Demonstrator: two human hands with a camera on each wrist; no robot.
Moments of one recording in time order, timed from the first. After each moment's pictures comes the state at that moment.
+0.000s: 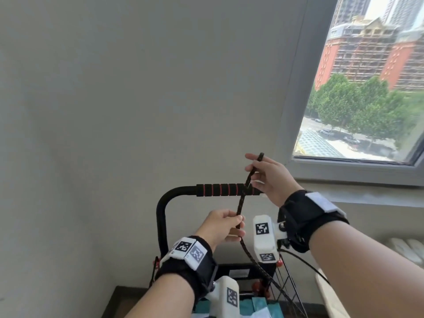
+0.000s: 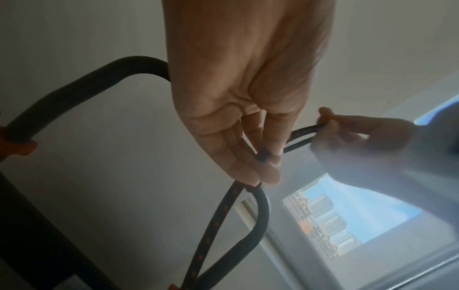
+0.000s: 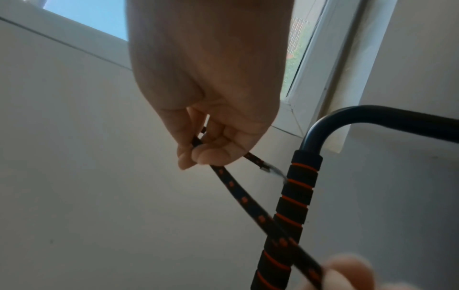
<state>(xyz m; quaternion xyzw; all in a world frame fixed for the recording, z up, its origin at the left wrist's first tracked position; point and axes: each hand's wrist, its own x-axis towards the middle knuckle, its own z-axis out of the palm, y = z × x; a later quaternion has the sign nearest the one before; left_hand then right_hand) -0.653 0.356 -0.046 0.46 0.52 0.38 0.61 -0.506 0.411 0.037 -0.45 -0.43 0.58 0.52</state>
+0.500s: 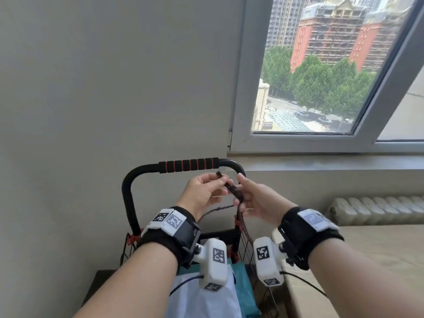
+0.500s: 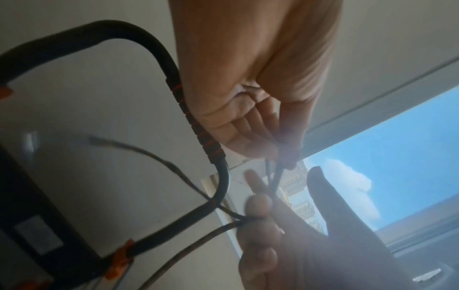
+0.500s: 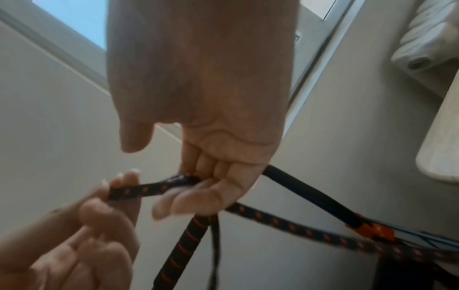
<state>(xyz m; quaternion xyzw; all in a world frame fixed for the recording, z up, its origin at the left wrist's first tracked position) -0.589 0.319 -0.018 0.44 0.44 0.47 0.63 -0.415 0.311 -0.021 -0.50 -0.45 0.66 0.33</state>
